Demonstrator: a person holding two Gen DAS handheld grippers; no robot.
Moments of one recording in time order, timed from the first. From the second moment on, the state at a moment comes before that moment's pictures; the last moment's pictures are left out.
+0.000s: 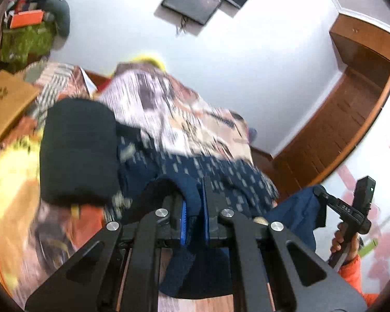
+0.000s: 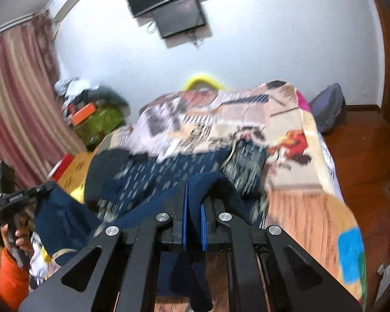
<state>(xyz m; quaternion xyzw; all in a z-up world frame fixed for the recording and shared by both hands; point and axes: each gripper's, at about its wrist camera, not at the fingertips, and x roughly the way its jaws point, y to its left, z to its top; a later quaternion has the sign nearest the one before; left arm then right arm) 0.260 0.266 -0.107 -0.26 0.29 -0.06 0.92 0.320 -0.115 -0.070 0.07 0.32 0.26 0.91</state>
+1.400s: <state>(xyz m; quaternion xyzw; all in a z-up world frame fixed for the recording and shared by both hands) 0.363 0.181 -0.238 0.09 0.45 0.07 0.89 0.349 -0.050 -0.173 -0.18 0.42 0.17 0.87</state>
